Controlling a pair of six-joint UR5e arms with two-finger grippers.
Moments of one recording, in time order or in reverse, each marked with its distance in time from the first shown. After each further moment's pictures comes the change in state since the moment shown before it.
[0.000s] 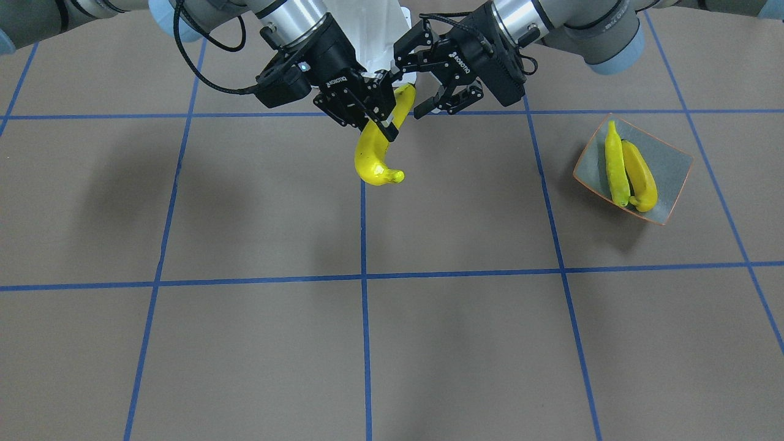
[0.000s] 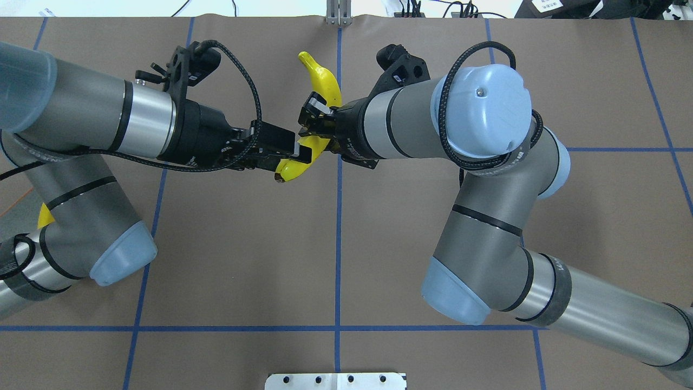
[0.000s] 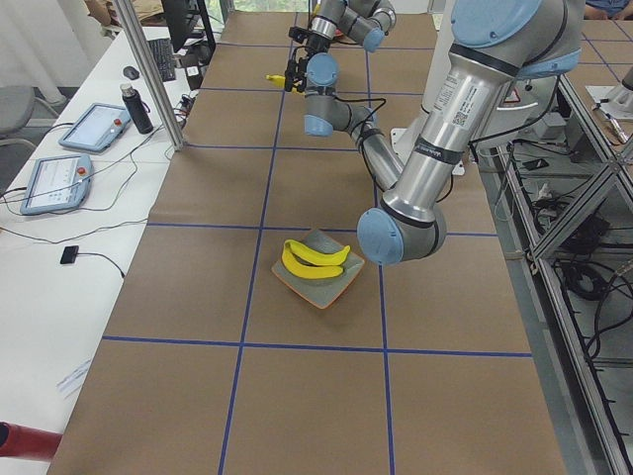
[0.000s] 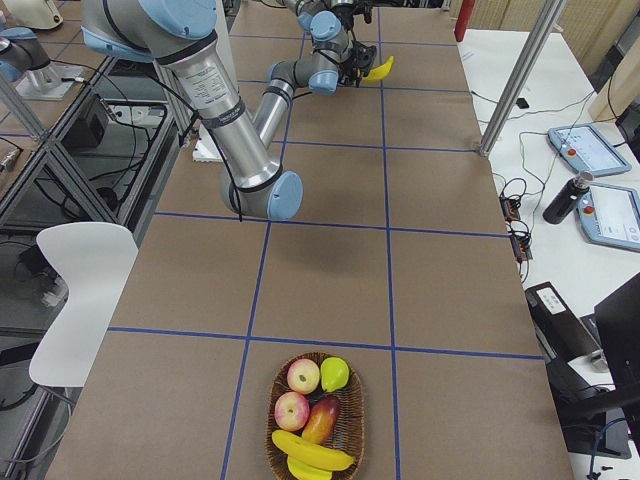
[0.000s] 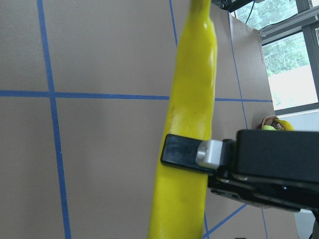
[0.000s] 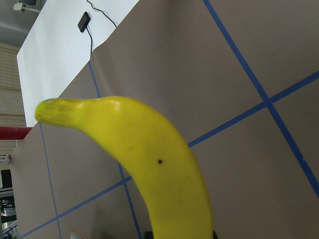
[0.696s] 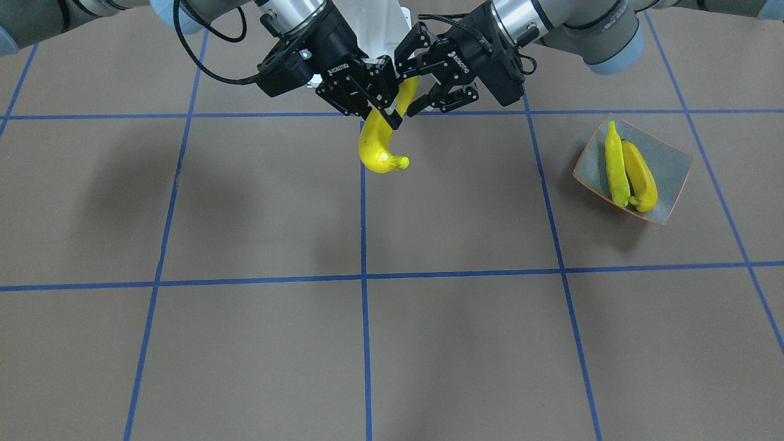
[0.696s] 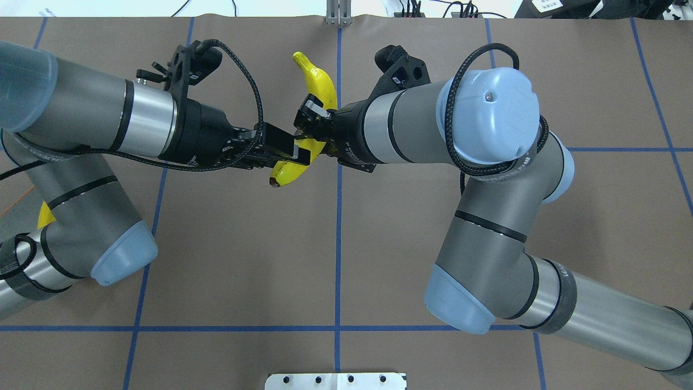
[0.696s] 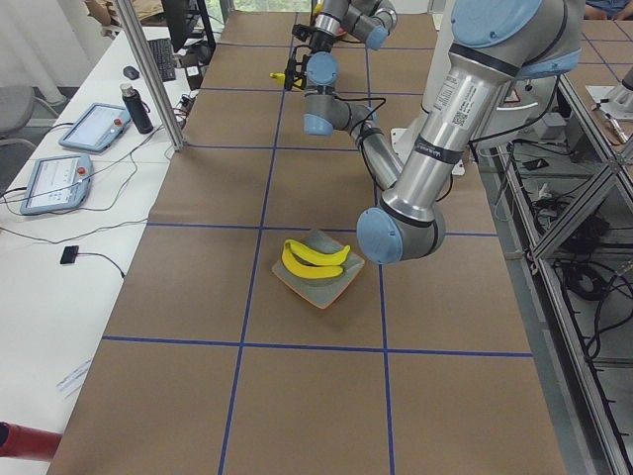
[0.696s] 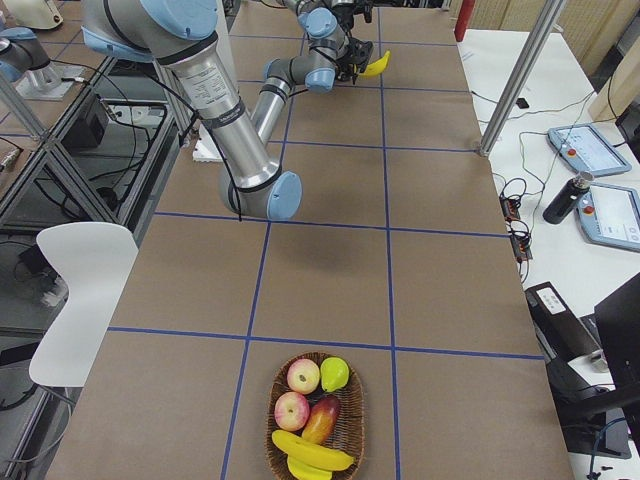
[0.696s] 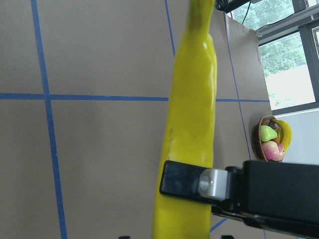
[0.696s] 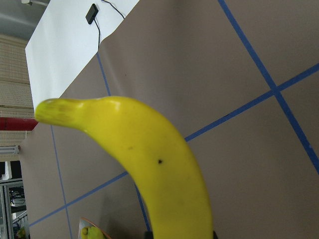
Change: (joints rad) left arm 0.000 -0.003 0.001 -0.004 0.000 0.006; right arm -0.008 -0.003 0.026 0.001 -0.001 -0.002
